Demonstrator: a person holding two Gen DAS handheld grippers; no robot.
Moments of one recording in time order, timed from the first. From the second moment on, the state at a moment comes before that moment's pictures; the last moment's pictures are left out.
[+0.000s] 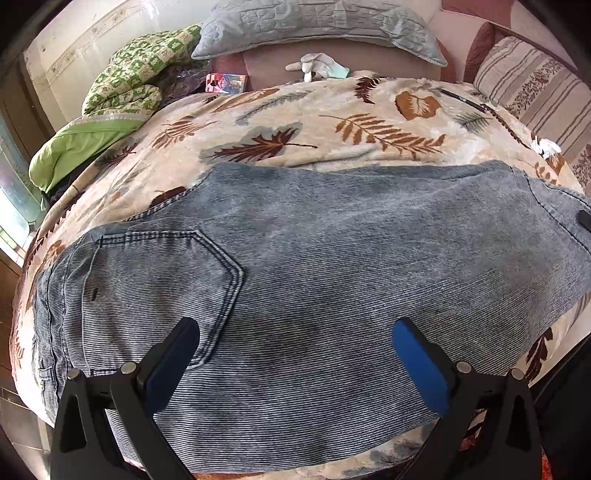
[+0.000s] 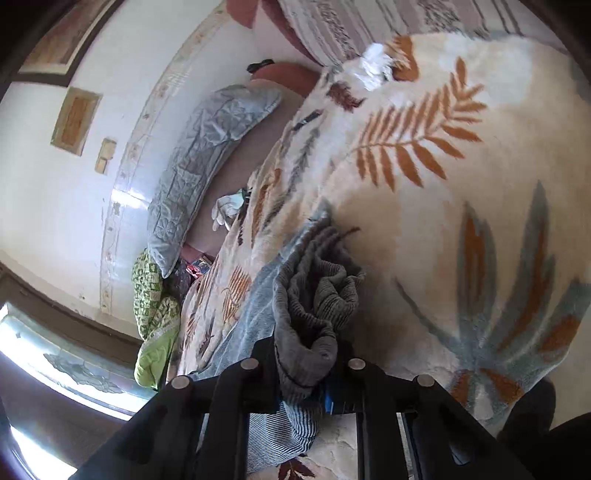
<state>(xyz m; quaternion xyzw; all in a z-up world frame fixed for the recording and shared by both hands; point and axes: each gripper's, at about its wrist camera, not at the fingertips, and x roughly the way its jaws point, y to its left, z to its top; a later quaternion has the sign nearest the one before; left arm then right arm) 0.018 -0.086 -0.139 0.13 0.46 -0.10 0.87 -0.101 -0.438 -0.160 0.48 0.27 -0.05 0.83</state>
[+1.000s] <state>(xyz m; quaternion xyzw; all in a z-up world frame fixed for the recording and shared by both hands) 0.028 0.042 -0.103 -0.01 0.44 -0.01 0.90 -0.035 -0.190 -0.126 0.24 0.42 0.27 0.83</state>
